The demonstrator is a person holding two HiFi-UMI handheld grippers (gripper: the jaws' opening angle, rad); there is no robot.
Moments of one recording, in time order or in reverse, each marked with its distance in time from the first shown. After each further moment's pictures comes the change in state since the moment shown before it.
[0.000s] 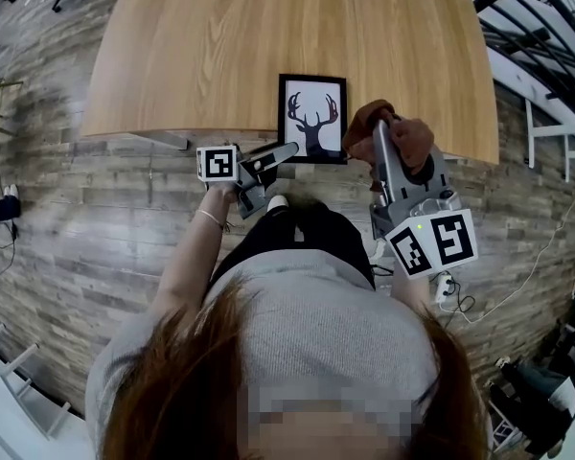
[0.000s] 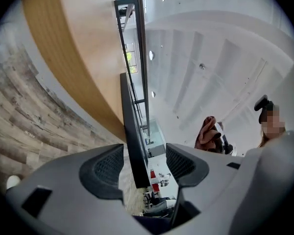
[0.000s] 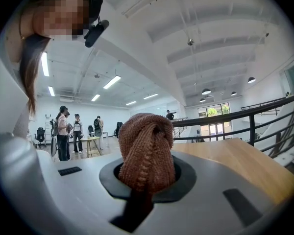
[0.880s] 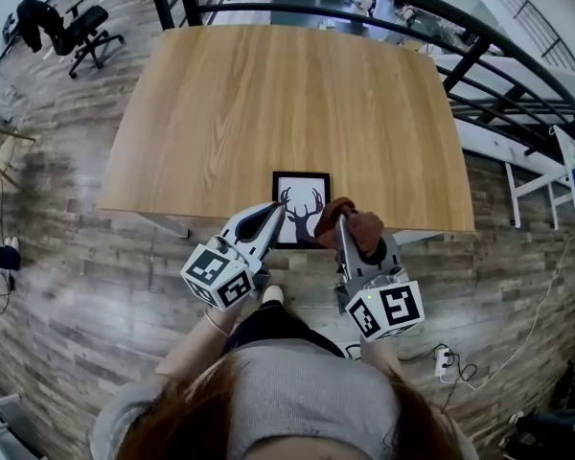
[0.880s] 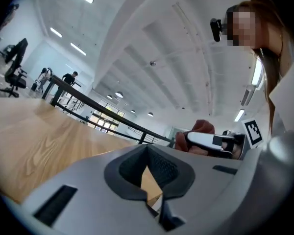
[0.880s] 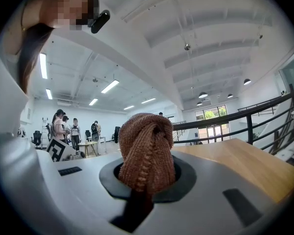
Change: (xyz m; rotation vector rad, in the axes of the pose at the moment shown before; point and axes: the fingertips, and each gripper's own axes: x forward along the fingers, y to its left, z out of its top) left arm -0.006 -0.181 0.044 0.996 -0.281 0.334; right arm -0.010 0.026 -0.003 0.010 -0.056 -0.027
